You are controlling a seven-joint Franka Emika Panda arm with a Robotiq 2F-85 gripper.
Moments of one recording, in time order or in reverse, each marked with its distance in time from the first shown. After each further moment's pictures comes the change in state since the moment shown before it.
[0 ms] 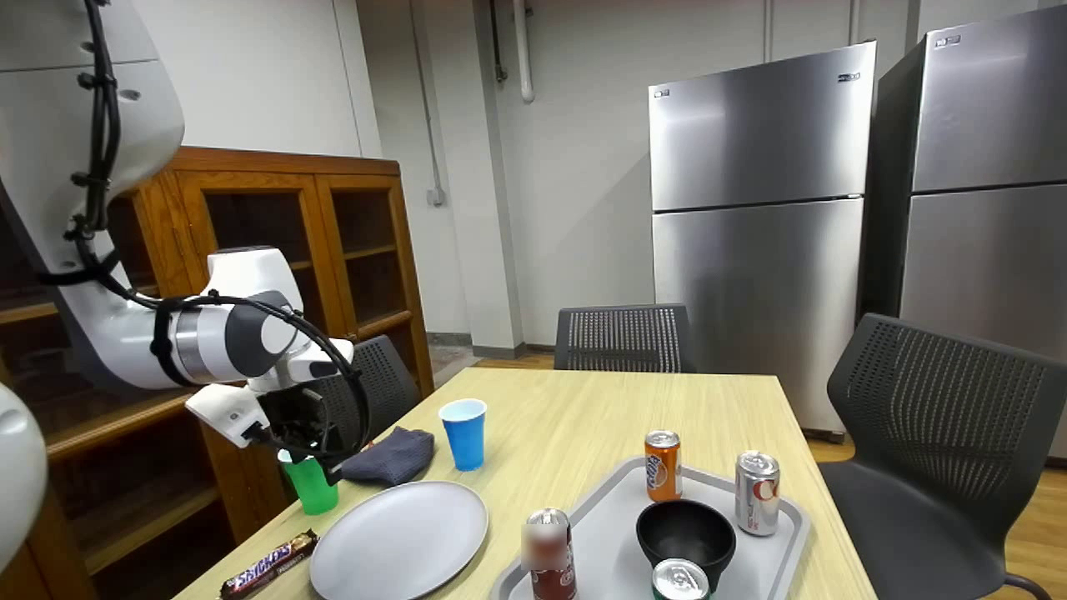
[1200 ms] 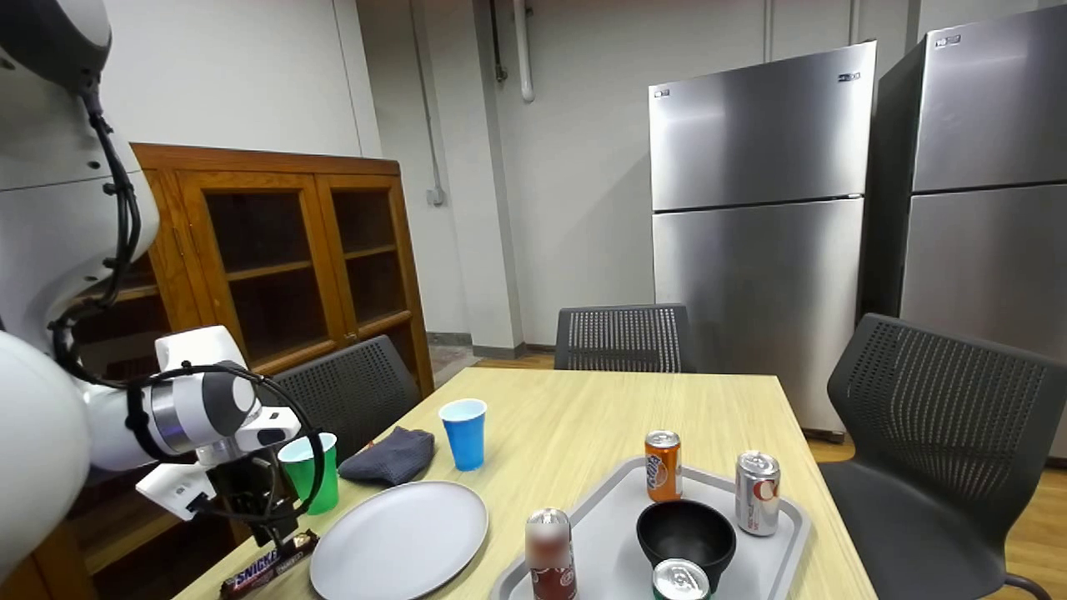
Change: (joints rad) arm 0.379 0.313 -0.181 0.157 -0.106 -0.008 0.260
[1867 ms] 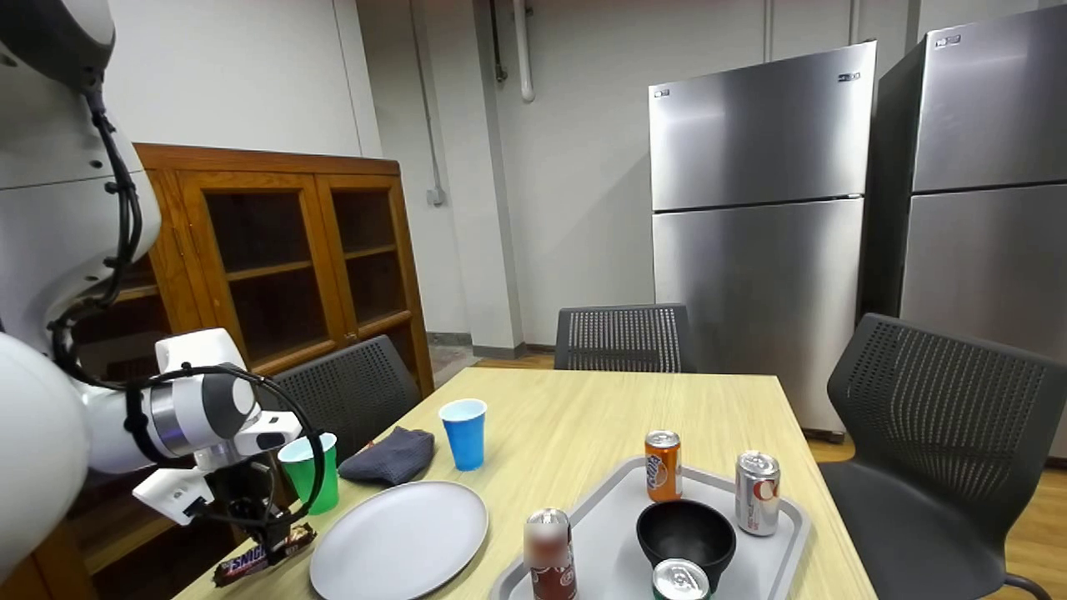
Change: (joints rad) arm -0.018 -0.002 0.015 -0.015 -0.011 -0.015 0.000
